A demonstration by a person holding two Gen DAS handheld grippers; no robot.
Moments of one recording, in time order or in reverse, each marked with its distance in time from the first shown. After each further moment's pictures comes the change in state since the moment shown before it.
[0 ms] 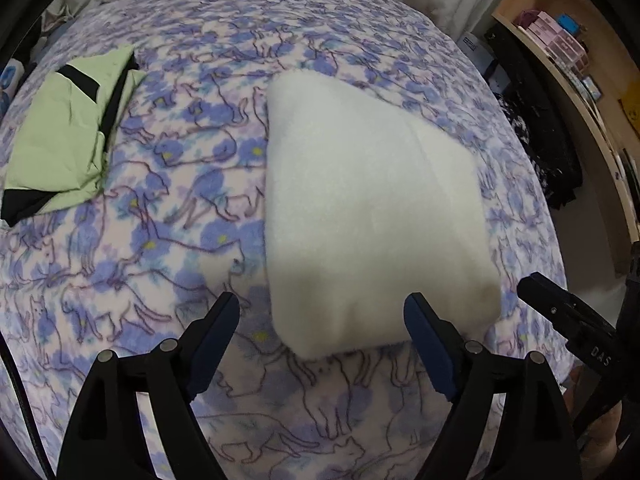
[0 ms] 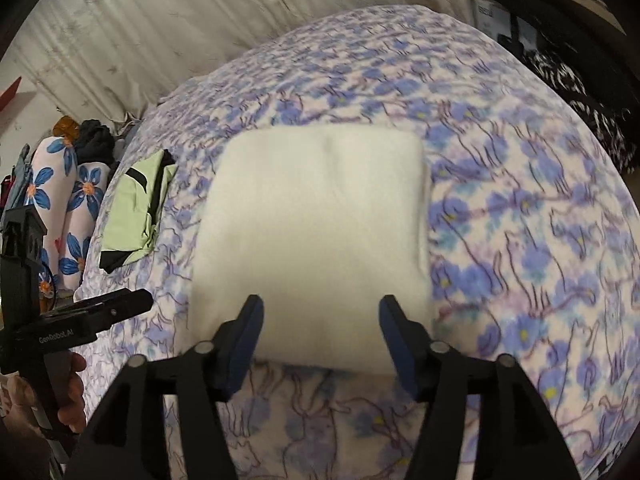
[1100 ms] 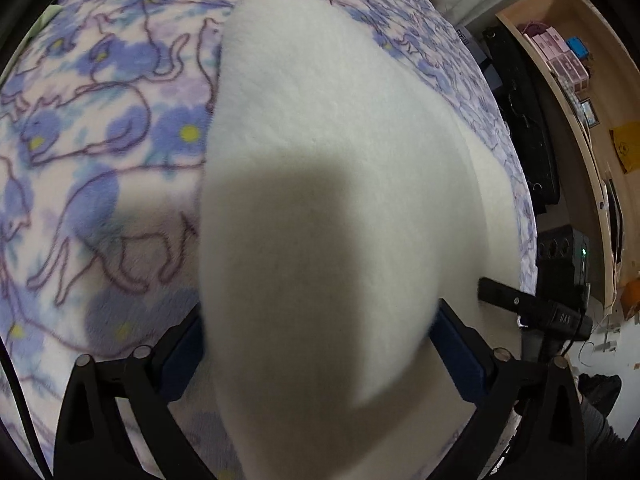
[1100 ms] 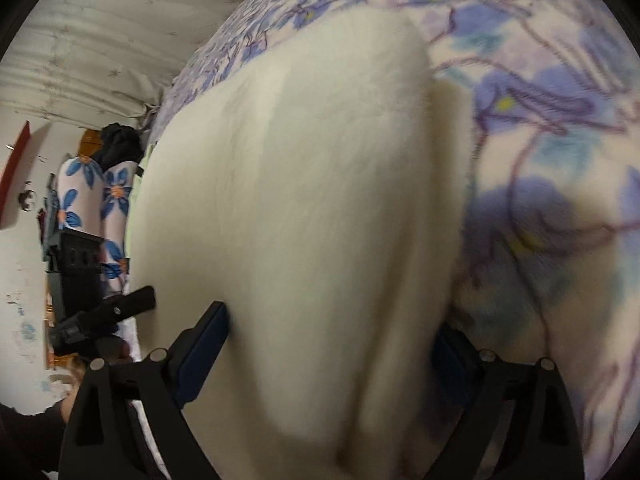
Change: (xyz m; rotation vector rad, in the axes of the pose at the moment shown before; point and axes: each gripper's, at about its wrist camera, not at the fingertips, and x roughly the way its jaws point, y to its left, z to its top) left arm 0.163 0.031 0.059 -0.061 0.119 -0.268; right arm 0.179 -0.110 0.045 0.154 0.268 0.371
